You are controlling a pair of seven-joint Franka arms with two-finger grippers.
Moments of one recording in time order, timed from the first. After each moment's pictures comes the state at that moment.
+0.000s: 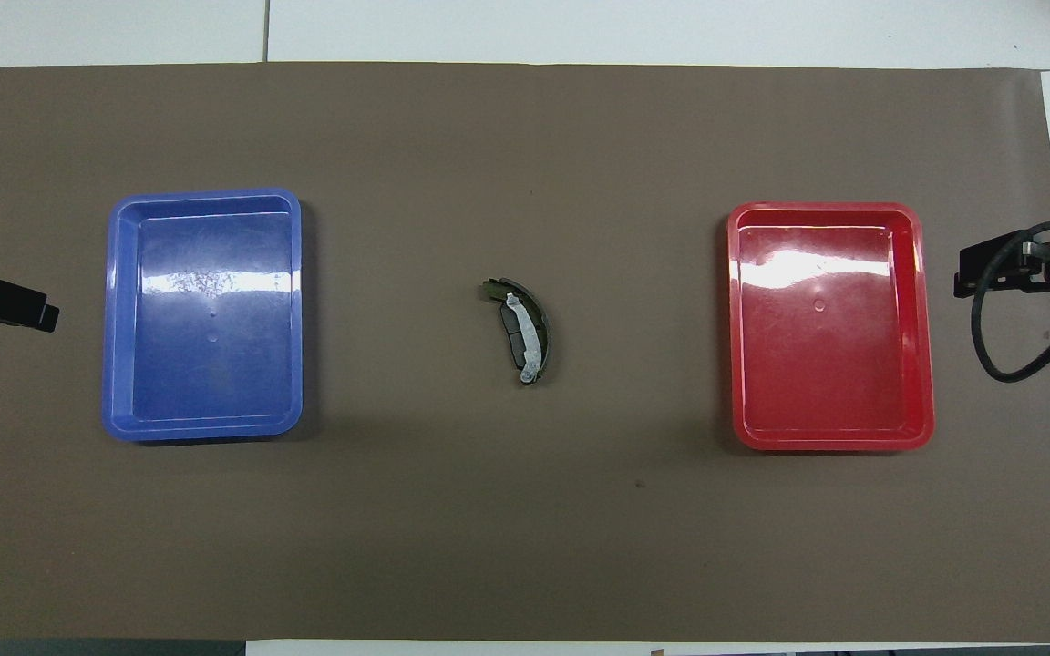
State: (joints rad) left arm -0.06 -0.05 0.04 -1.62 -0.01 1.50 0.20; right arm -0.13 -0.06 0.13 -1.63 -0.02 1.54 0.16
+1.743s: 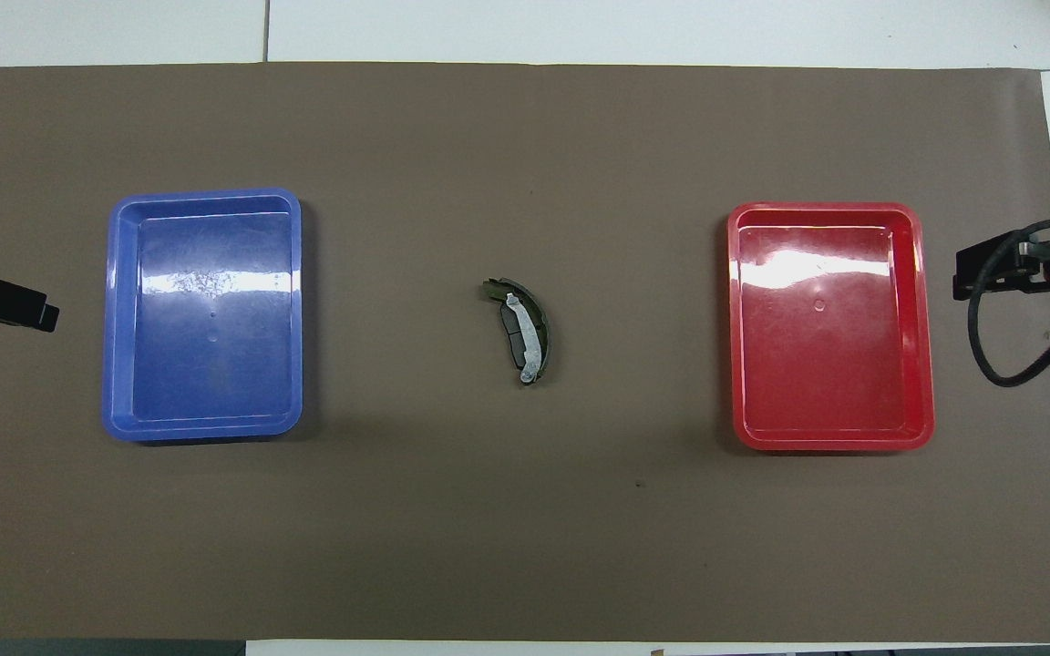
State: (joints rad) left arm -0.06 -0.05 0.04 -1.62 -0.01 1.50 0.20; right arm -0.13 -0.04 0.15 -1.57 -0.05 1.48 0.14
